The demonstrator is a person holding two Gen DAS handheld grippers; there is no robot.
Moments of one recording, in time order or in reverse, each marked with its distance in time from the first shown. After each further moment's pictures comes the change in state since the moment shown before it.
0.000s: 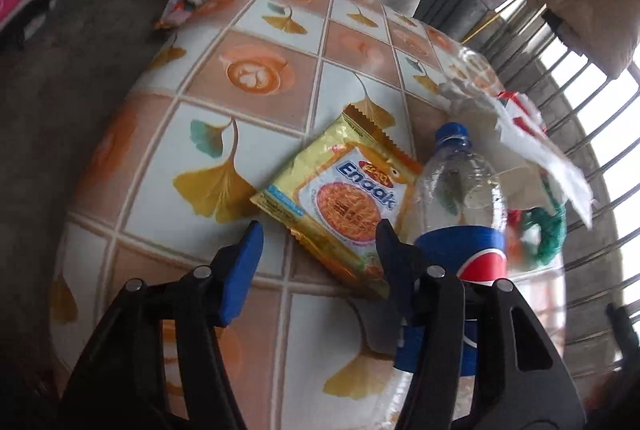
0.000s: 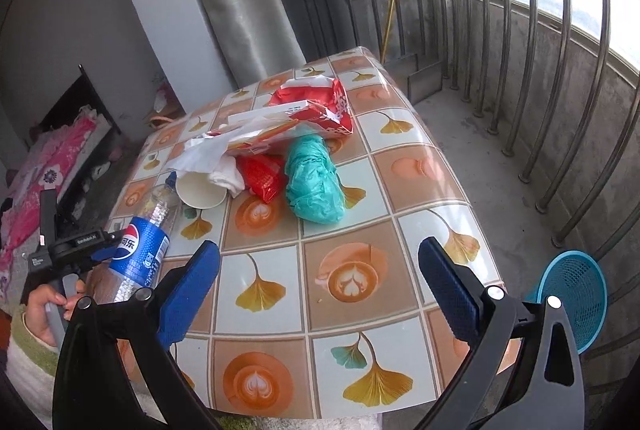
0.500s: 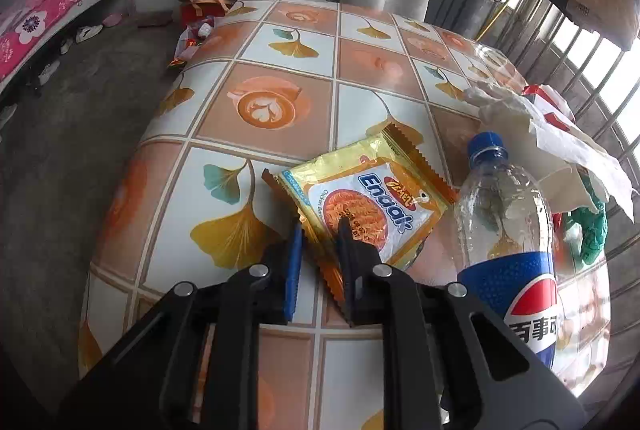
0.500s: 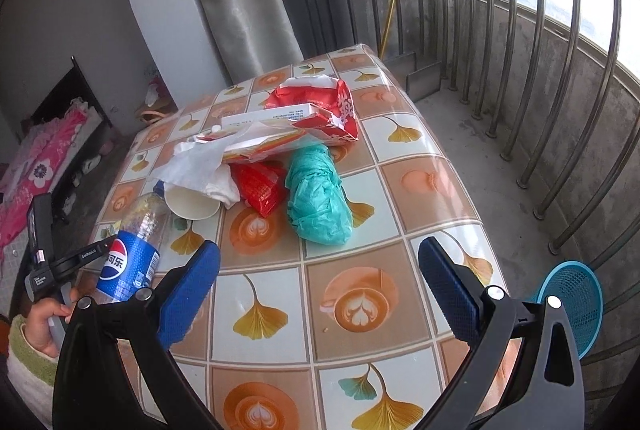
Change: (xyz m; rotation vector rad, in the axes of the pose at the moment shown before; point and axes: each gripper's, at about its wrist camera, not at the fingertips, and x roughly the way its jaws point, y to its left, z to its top) left arm 0.010 0.005 0.014 0.053 -0.066 0.095; right arm 0.020 0.014 0.022 -0.010 0.008 0.003
